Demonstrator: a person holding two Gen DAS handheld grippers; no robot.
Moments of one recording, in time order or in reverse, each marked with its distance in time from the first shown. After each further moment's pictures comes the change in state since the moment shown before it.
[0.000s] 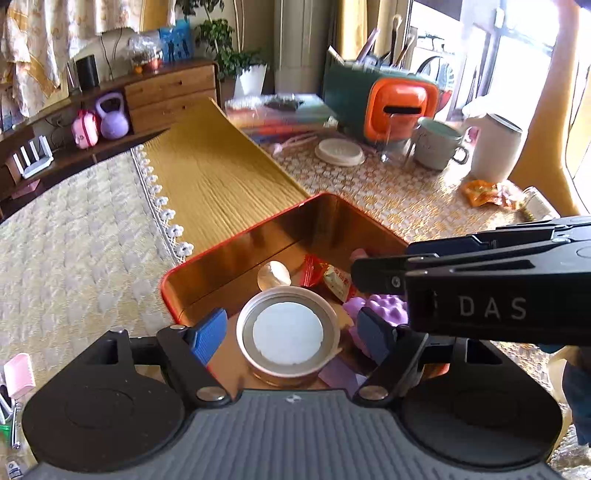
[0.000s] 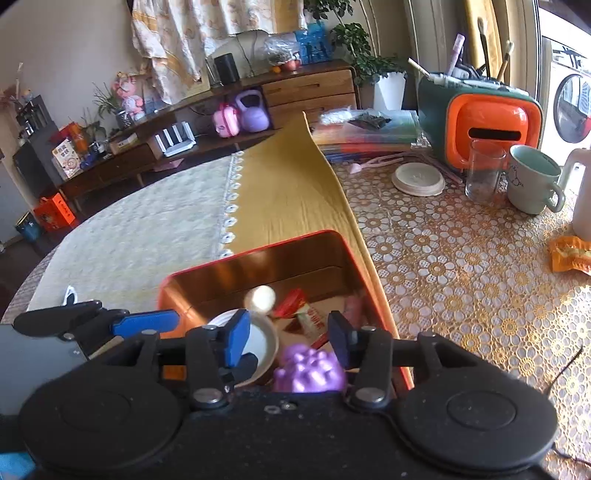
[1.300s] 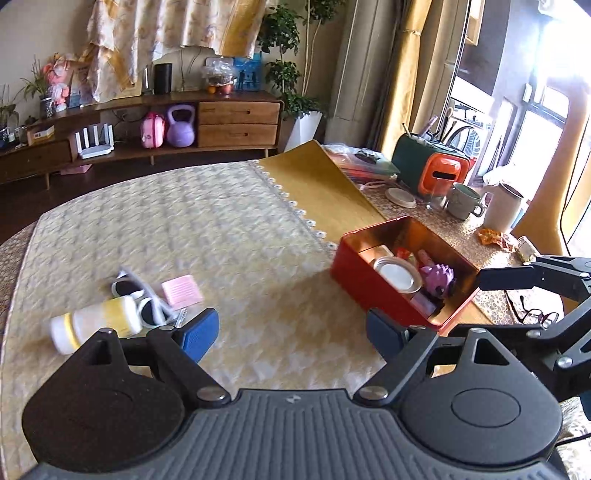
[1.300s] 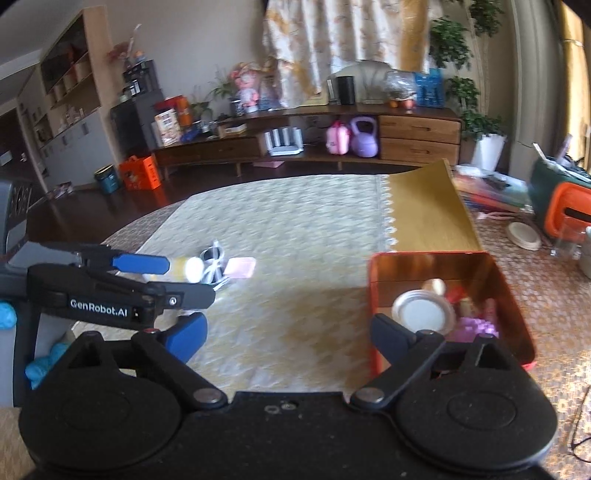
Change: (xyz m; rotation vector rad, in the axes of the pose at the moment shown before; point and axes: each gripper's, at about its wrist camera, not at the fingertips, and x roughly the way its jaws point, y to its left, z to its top) left arm -0.176 0.149 -0.106 -0.179 -0.144 0.027; right arm -0.074 0.162 -0.063 -0.277 -0.056 0.200
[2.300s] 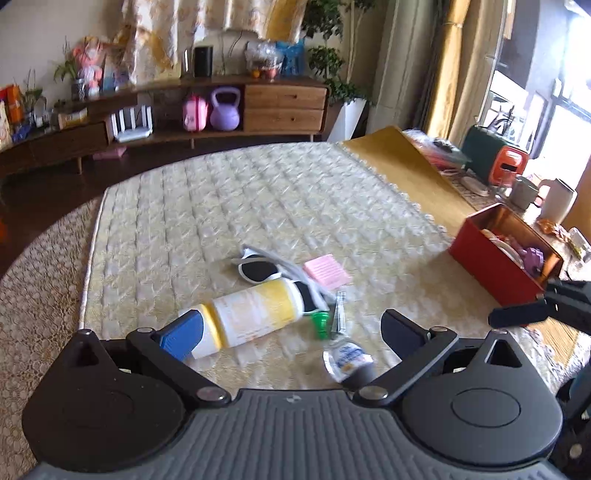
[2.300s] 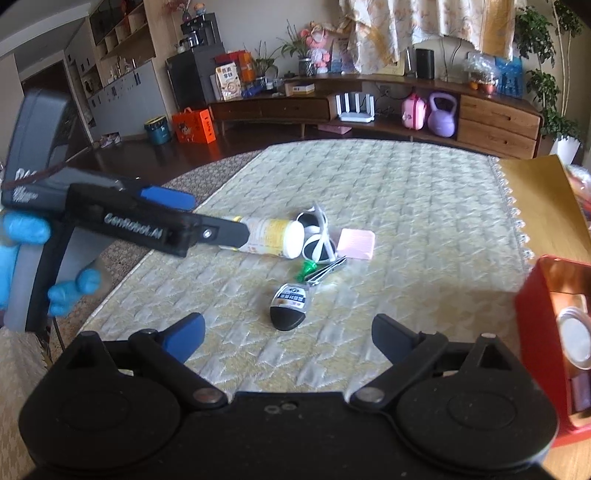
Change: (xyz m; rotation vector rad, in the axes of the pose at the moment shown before) left arm 0.020 0.158 -0.011 -0.015 0.047 0.075; right arm 0.110 0.100 -0.001 -0.110 0.126 0.135
